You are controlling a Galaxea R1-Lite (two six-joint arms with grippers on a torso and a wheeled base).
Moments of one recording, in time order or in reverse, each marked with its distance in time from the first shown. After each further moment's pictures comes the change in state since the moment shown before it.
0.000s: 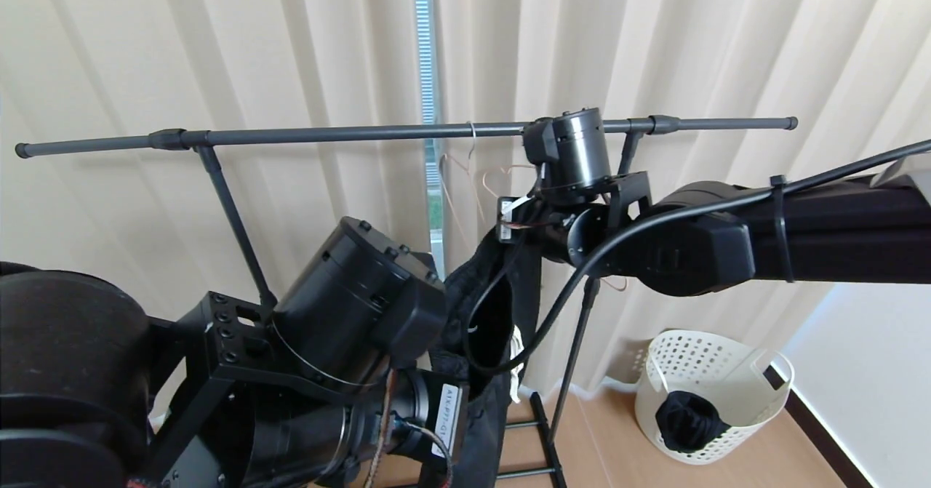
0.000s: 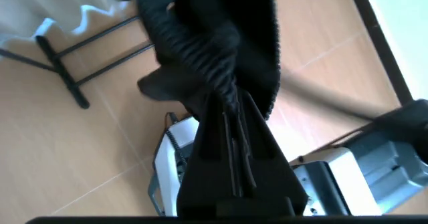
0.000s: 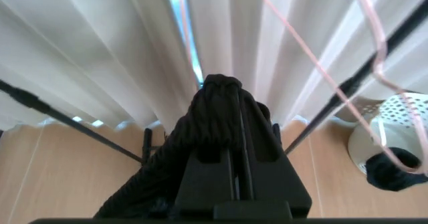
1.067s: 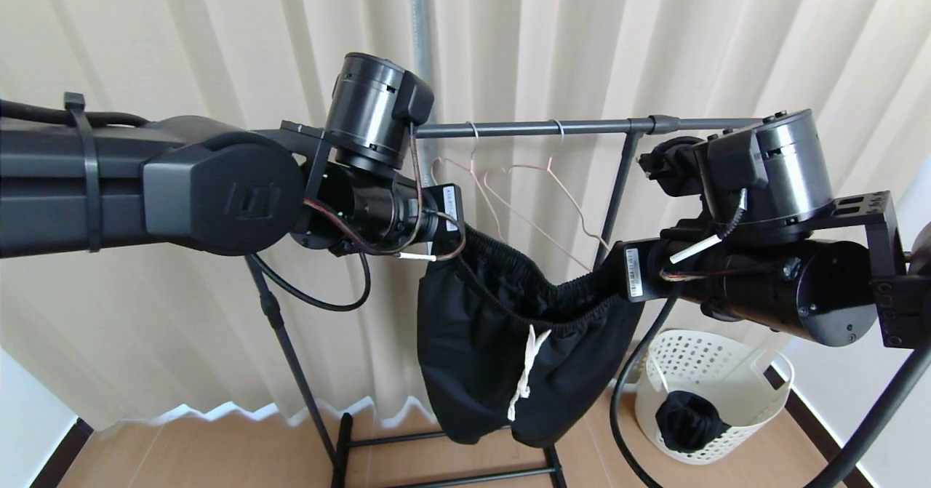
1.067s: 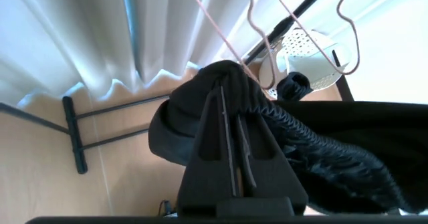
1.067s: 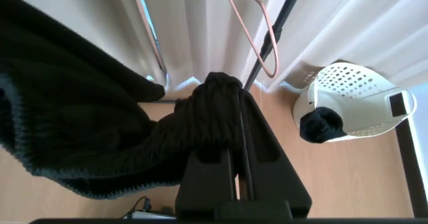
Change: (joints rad) left arm 0.278 0.277 -0.508 -0.053 -0.004 0.068; right arm -0.034 -0.413 0.457 0.104 0.039 -0.101
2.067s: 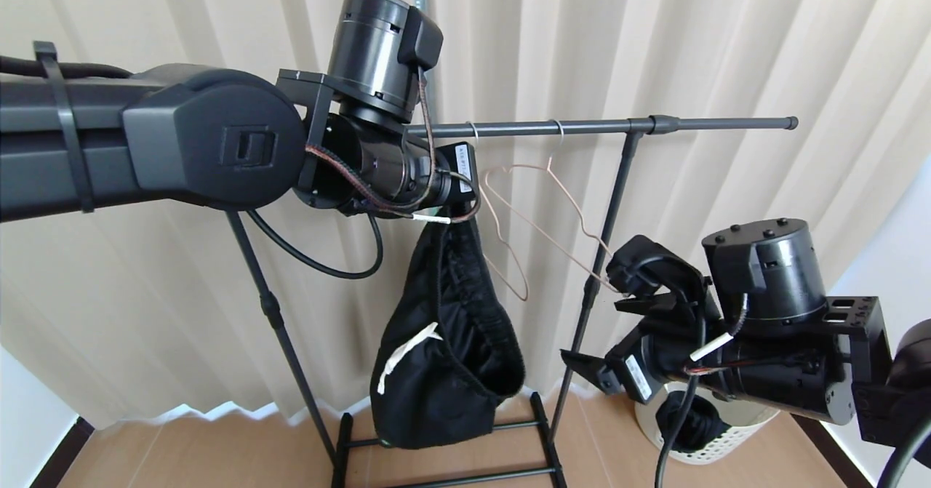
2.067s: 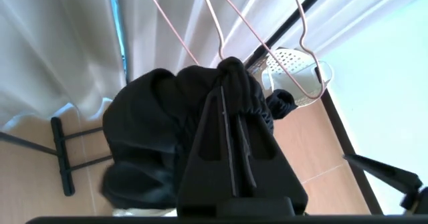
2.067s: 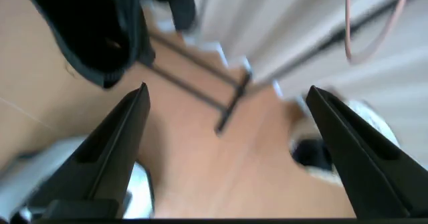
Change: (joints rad) left arm -0.019 0.024 -0.171 0.073 0.012 0.000; right arm -0.053 -0.006 0.367 -0.357 0.451 -0.394
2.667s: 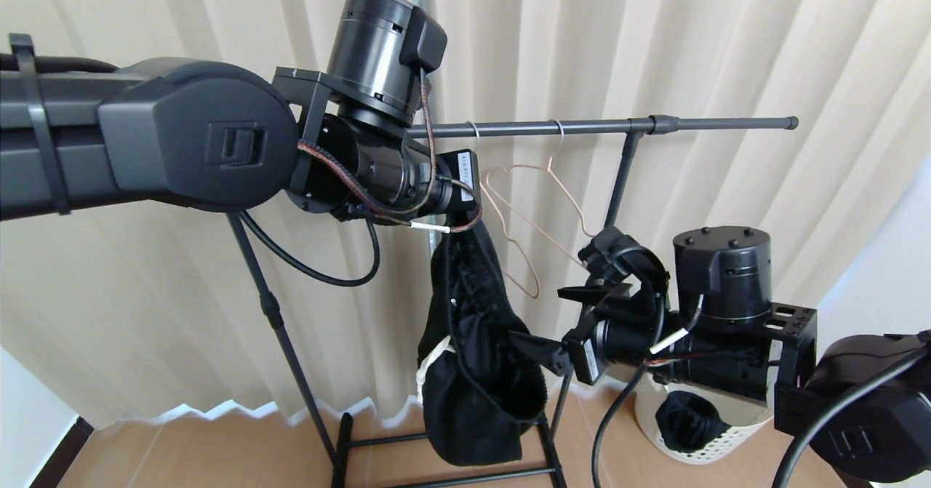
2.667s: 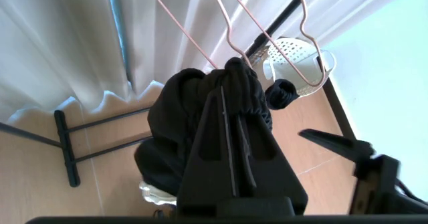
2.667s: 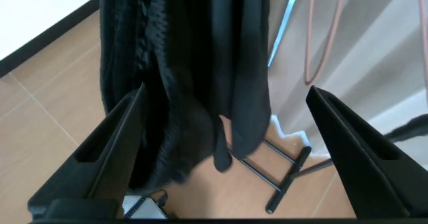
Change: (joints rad) left arm -0.023 -0.018 0.010 0.042 -0.001 0.017; right arm -0.007 0.150 0.029 -0.362 0.201 0.086
